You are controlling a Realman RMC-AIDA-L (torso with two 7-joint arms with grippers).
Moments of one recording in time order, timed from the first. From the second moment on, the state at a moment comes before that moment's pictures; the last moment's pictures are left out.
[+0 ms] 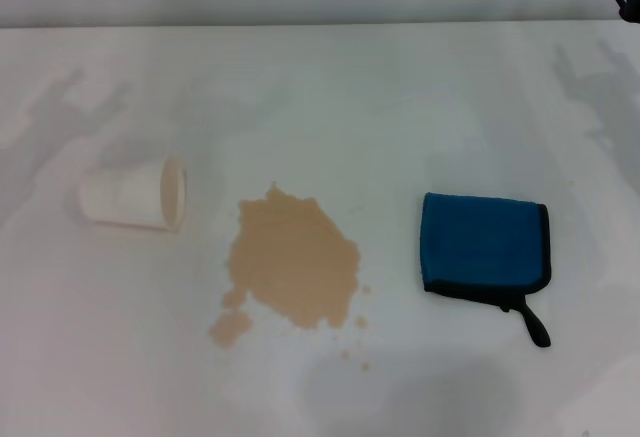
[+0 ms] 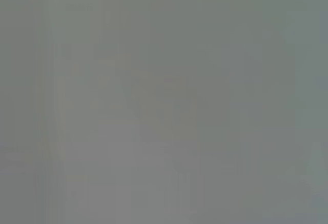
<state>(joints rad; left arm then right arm) -0.41 -1.90 0.98 0.47 1.02 1.19 -1.42 0.60 2.03 -1.07 -0.10 -0.38 -1.01 0.44</state>
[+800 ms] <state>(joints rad) -0.55 -1.75 0.97 1.09 2.09 1.63 -1.67 0.59 2.03 -1.07 -0.10 -0.38 -1.02 0.44</state>
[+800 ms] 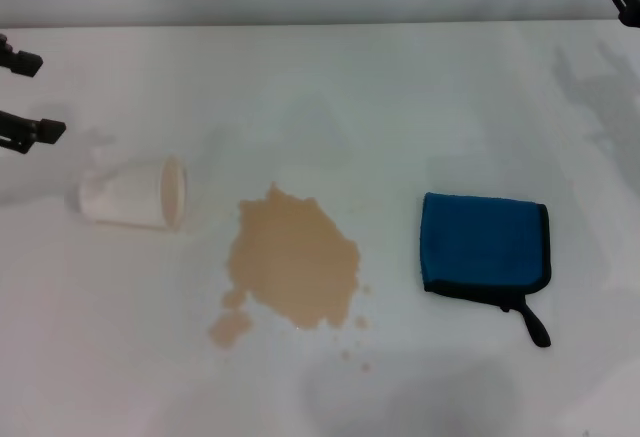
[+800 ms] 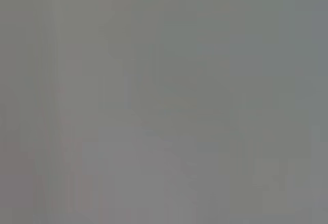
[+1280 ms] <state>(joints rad) -0.65 -1.77 1.00 1.11 2.24 1.64 -1.49 0.58 2.03 -1.08 -0.09 -0.39 -1.01 0.45</state>
